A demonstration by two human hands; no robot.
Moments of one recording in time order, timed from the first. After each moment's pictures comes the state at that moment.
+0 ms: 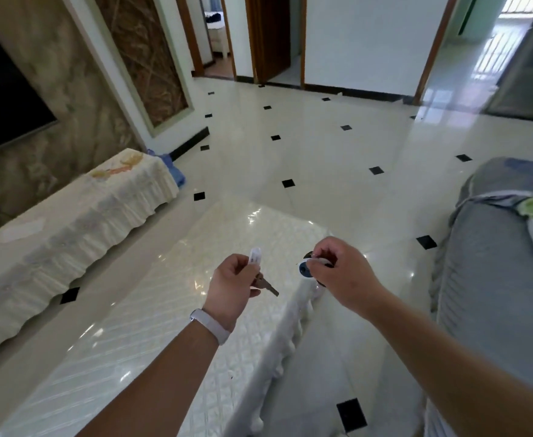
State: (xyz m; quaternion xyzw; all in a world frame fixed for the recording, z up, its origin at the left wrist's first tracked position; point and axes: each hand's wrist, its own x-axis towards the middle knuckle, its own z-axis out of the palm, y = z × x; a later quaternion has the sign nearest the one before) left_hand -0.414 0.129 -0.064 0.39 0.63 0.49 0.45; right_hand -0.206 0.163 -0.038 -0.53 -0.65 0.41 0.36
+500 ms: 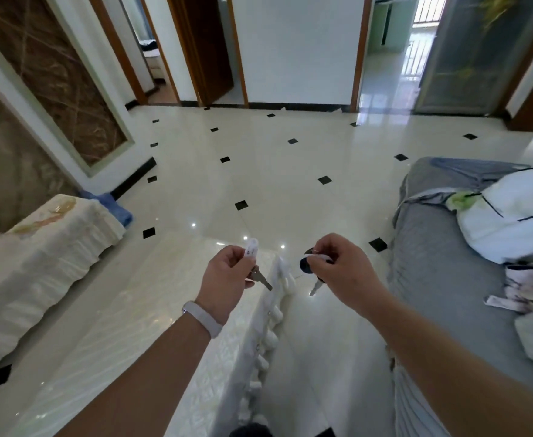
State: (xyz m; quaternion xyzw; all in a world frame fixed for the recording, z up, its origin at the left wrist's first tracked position) left_hand -0.251 0.272 -0.033 0.49 0.59 0.45 0.46; right_hand -0.034 0.262 -0.026 -0.58 -0.58 0.36 0.45
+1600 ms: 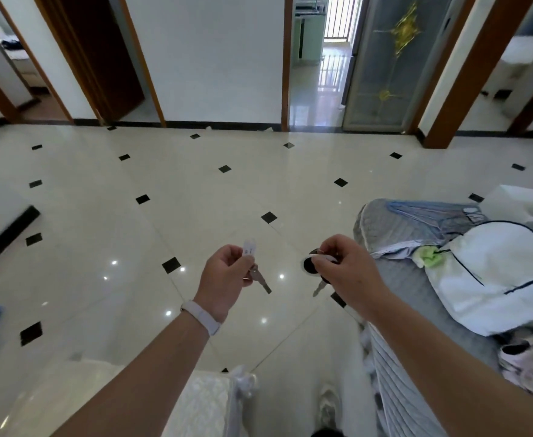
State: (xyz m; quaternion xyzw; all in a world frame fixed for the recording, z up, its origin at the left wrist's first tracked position) left_hand -0.128 0.785 -0.041 0.52 0.49 0.41 0.57; right_hand 0.085 0.714 -0.023 -0.67 -0.50 0.27 0.48
